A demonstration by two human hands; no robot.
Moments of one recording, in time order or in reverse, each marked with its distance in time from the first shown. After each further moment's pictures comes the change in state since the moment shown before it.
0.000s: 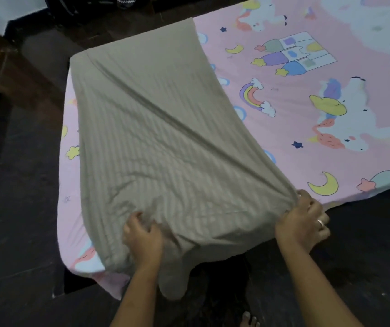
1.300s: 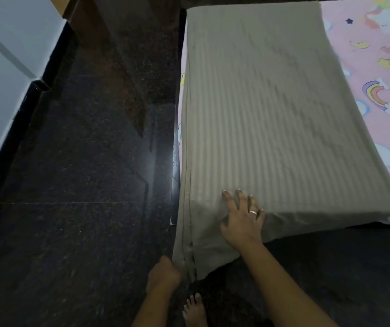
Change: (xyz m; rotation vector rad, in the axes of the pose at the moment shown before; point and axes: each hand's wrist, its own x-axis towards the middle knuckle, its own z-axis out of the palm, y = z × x) left_hand 0.029 -0.275 -0.182 0.445 -0.756 -0.491; right_hand -0.325 -0.165 0.116 -0.354 -0.562 -0.767
